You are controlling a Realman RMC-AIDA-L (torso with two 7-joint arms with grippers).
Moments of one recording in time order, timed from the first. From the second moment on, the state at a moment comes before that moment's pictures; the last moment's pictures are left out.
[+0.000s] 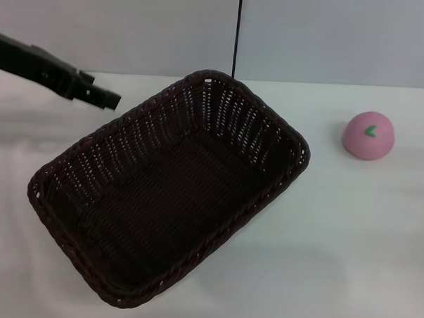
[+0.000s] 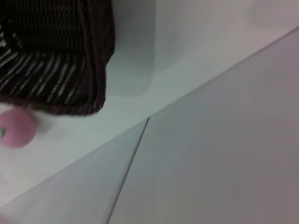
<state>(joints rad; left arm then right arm) -0.66 -2.00 0.84 1.25 2.44 1.71 -2.27 0.38 2.08 -0.44 0.00 -0.65 -1.49 0.60</state>
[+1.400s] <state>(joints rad) -0.71 -2.06 1.06 1.21 2.64 1.62 -2.31 0.37 2.08 -0.40 0.00 -0.65 -1.48 0.60</state>
